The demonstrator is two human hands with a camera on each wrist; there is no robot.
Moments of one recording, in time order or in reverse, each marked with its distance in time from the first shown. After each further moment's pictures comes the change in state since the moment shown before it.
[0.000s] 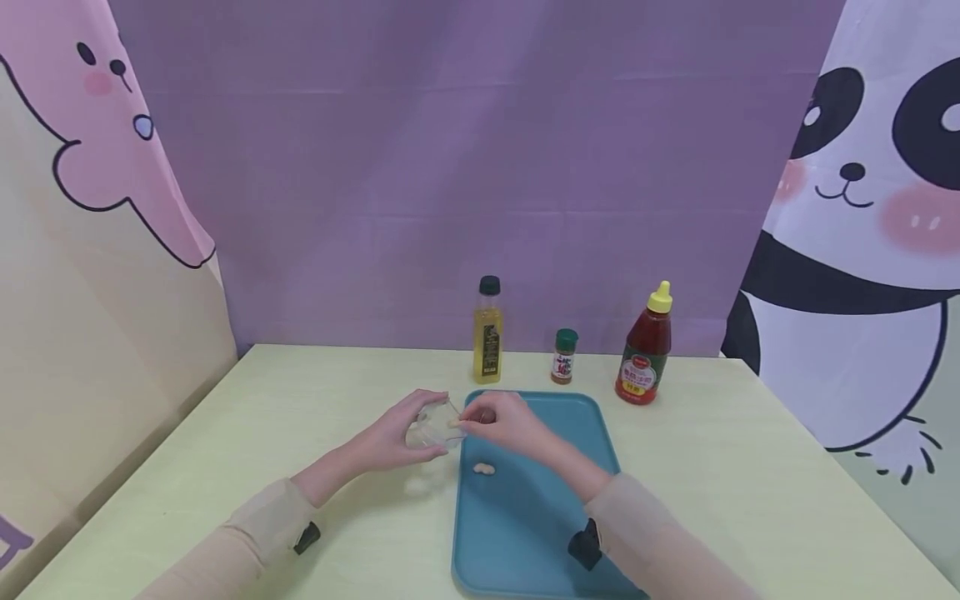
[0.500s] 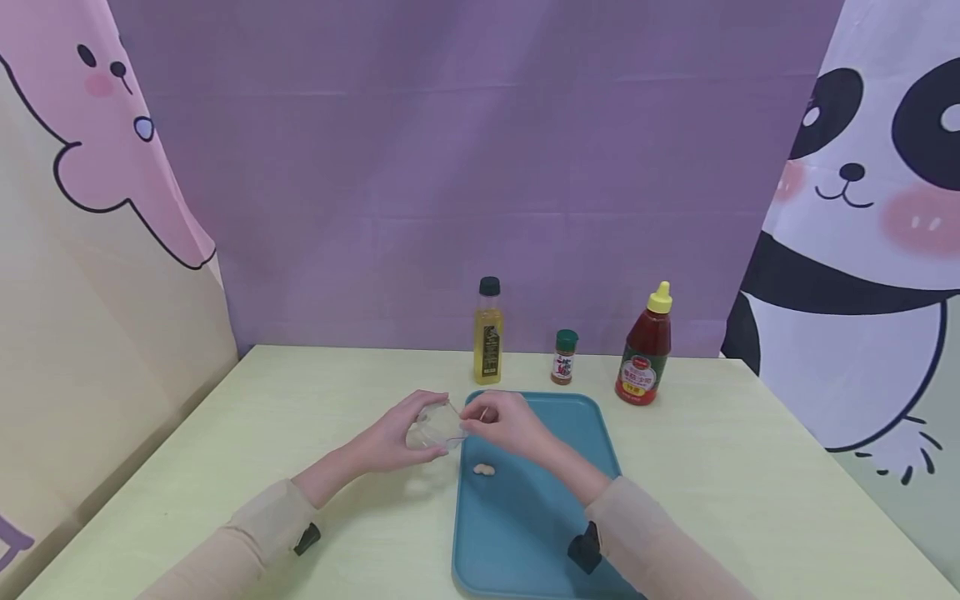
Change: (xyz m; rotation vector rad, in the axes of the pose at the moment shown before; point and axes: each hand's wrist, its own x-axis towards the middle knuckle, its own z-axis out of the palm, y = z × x) left_hand 0.001 0.000 0.001 0.001 0.011 0.008; right_hand -0.003 -0.001 0.000 0.009 0.050 0.025
